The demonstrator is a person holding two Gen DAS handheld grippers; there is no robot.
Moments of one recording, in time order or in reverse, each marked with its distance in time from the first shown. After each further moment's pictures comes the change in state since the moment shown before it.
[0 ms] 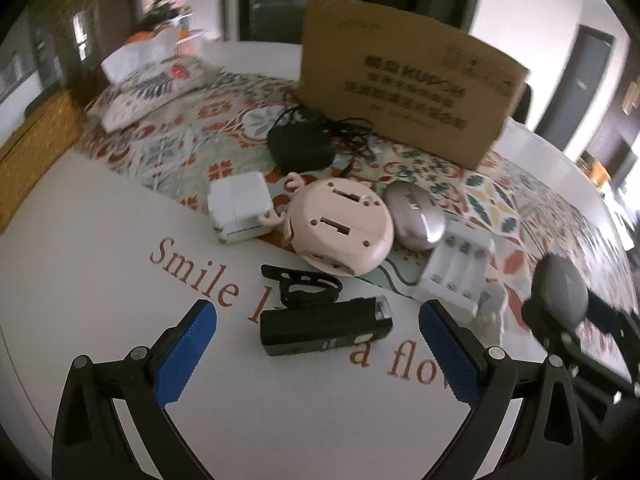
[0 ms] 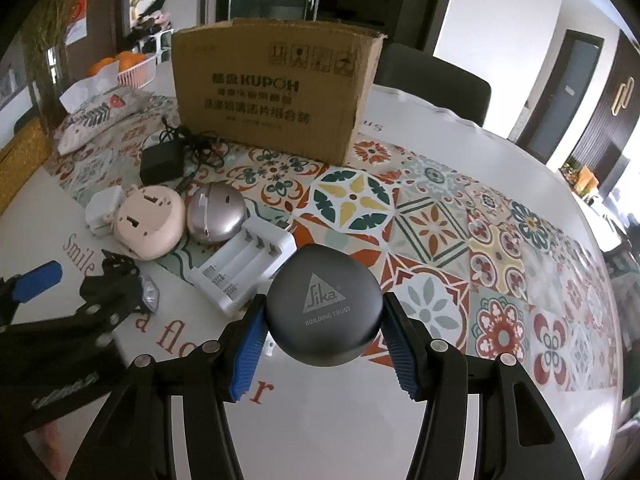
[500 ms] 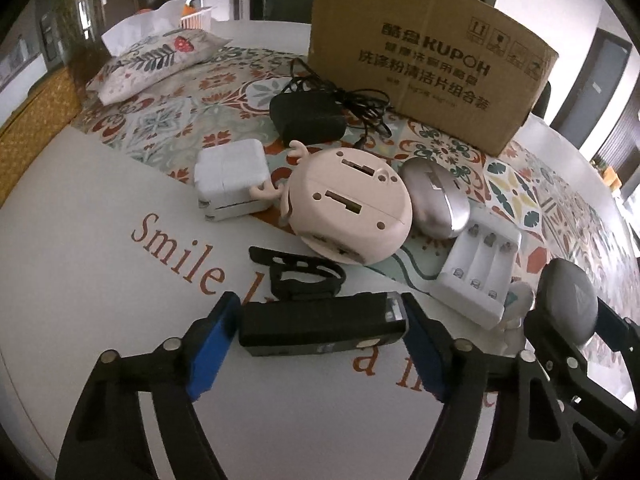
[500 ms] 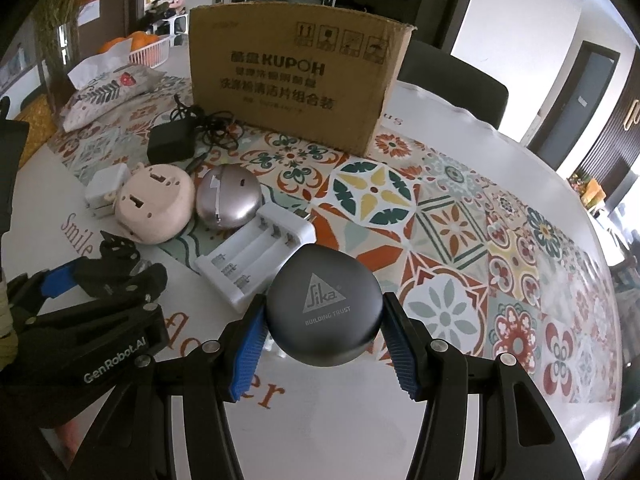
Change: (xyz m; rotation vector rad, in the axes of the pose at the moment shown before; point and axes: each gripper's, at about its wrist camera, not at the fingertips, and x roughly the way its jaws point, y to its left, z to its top) left arm 0.024 -0.003 -0.005 -0.012 0.052 0.011; right arm 0.013 0.014 -0.002 -0.047 0.023 0.010
